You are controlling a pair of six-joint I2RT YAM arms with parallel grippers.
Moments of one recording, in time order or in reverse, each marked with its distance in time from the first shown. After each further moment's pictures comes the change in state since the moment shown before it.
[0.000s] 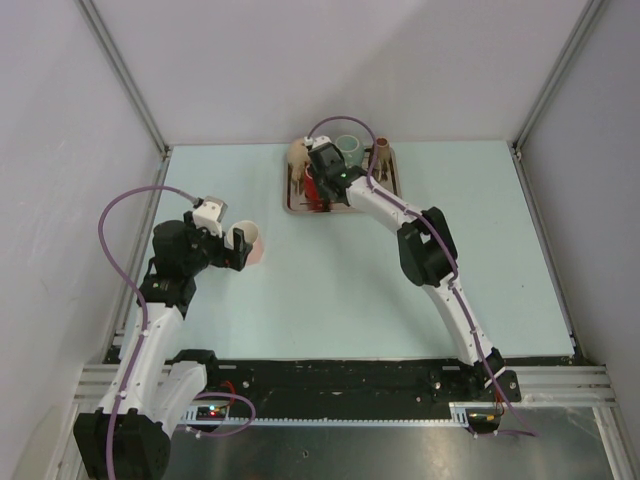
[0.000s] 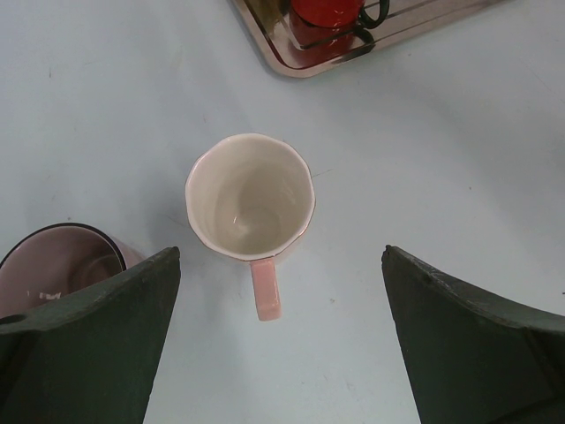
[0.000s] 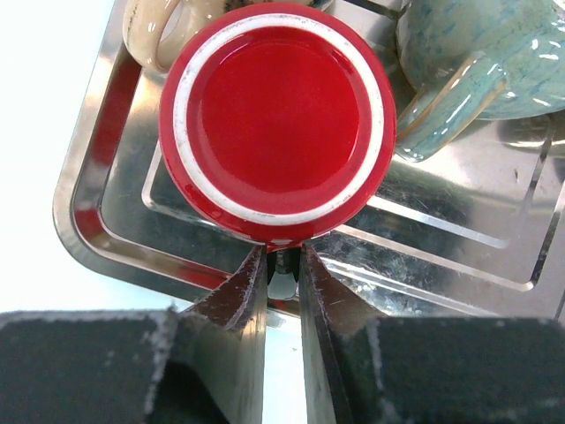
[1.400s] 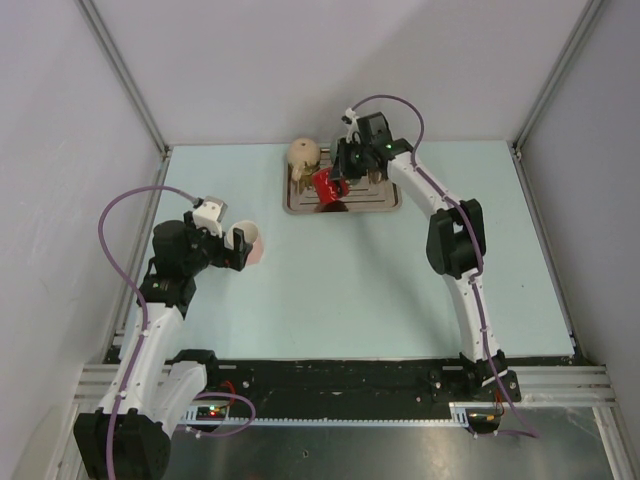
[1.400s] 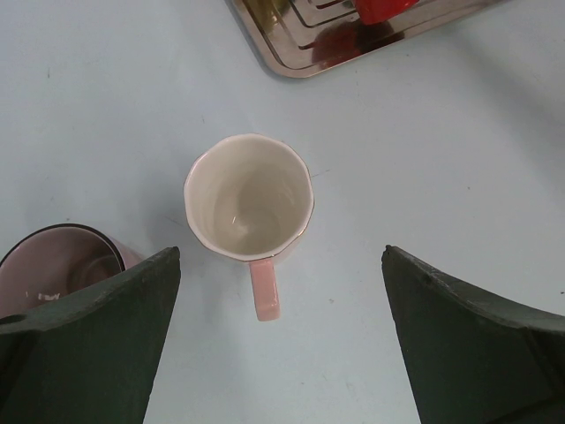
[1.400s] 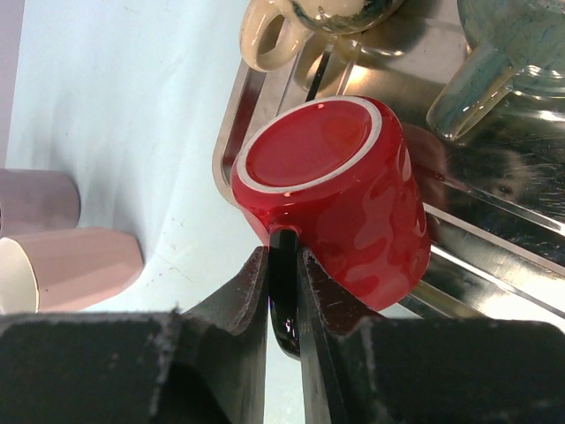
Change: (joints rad) left arm 0.001 0.000 0.000 0.000 0.004 0.000; right arm -0.204 -0.097 0.023 -0.103 -0.633 0.200
